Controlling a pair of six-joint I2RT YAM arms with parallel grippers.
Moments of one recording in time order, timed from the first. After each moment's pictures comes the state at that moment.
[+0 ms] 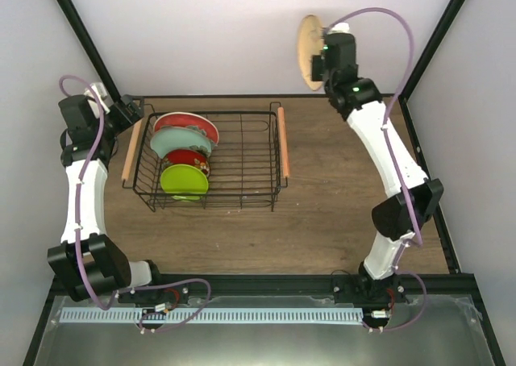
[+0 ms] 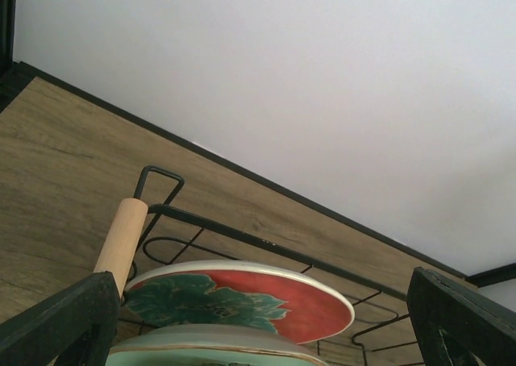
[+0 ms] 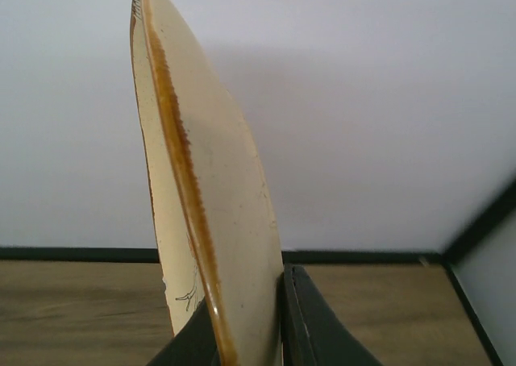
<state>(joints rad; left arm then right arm) 0.30 1.31 1.24 -0.32 0.46 -0.47 0.42 1.78 2.02 -0.53 0.42 0.00</state>
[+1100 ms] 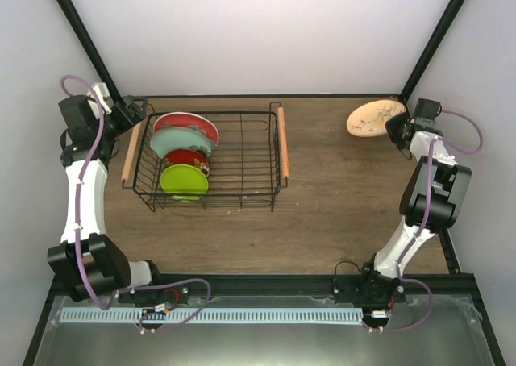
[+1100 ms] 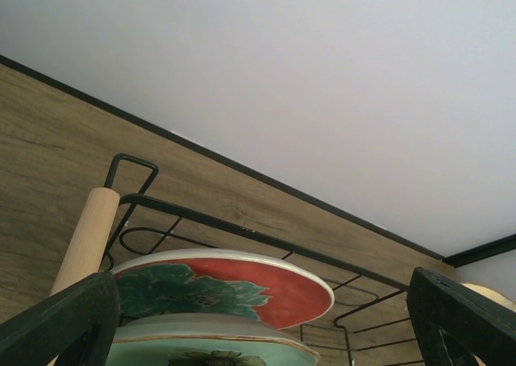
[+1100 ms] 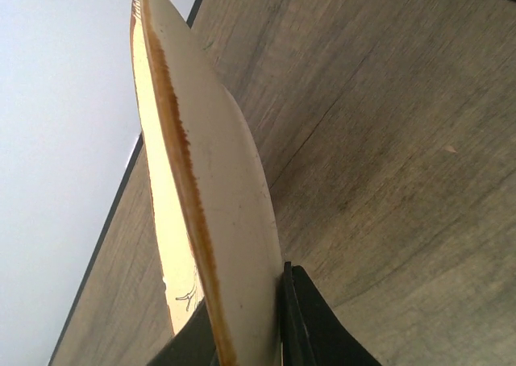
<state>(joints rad) 0.30 1.31 1.23 -0.32 0.53 -0.47 -0.35 1.83 1.35 -0.27 -0.27 0.79</state>
